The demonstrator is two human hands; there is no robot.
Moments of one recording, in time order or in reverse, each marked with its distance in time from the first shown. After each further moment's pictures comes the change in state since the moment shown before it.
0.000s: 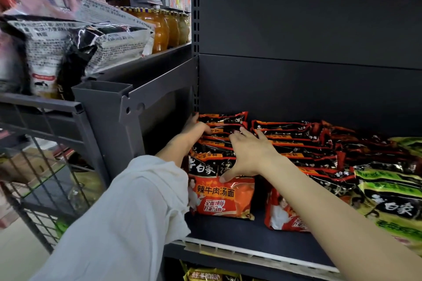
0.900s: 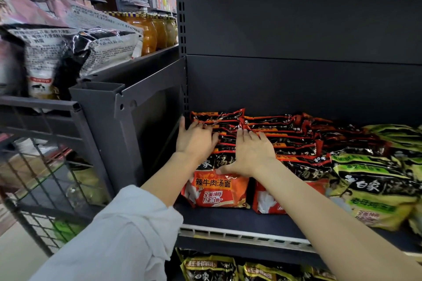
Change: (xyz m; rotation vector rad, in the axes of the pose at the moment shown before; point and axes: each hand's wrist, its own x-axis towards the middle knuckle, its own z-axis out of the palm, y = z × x) left_hand -0.040 -0.014 0.030 1.320 0.267 0.549; right_hand -0.032 0.004 0.014 -0.068 0.070 0.211
